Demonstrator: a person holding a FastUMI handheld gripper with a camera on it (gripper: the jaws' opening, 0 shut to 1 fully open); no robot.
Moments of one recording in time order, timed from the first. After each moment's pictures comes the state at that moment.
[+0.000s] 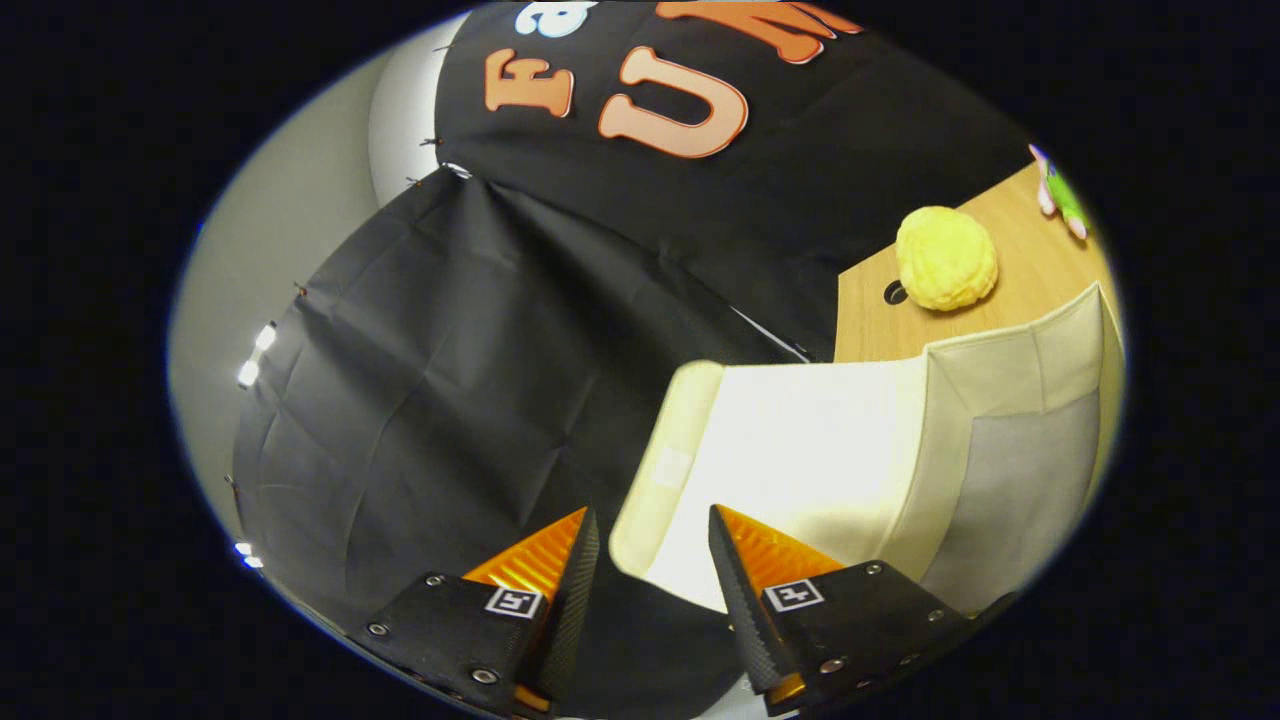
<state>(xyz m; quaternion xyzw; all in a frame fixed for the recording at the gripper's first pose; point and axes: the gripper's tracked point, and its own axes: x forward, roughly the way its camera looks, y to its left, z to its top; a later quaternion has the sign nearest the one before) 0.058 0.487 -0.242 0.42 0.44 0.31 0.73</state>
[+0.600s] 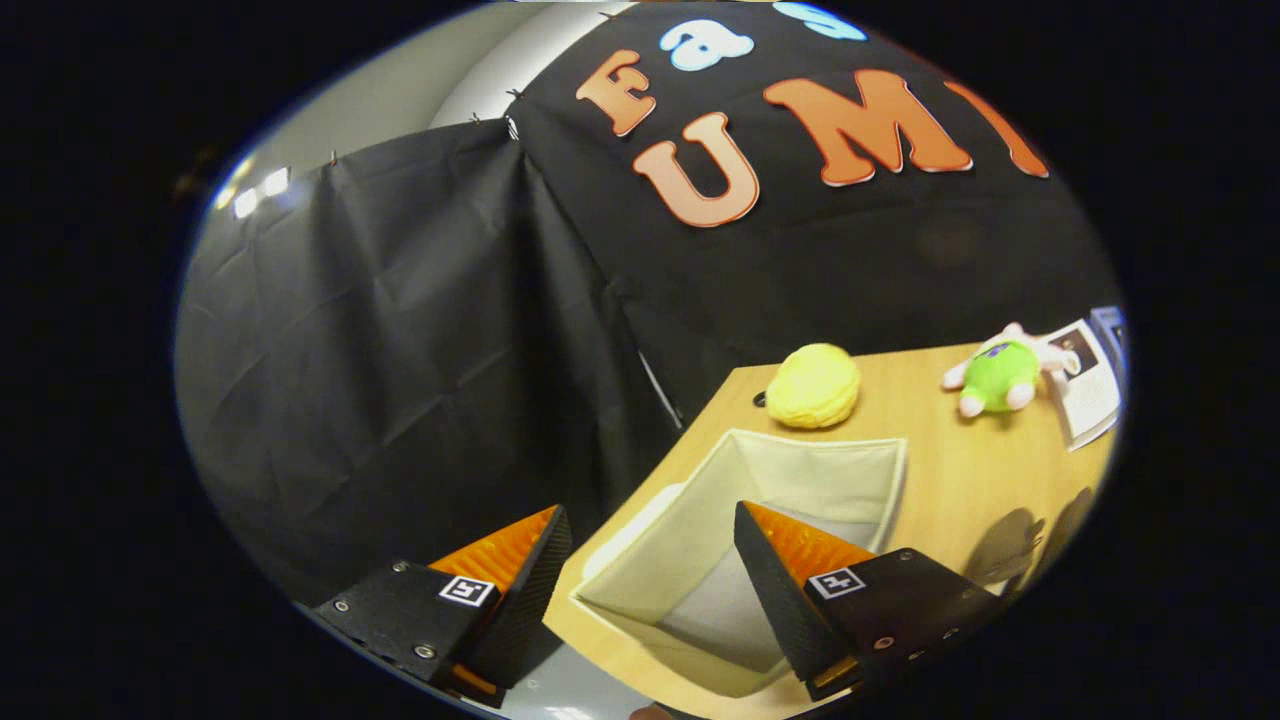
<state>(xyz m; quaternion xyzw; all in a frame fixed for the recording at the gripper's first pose) 0.028 0.317 -0.272 0.18 0.38 0.25 0.87</state>
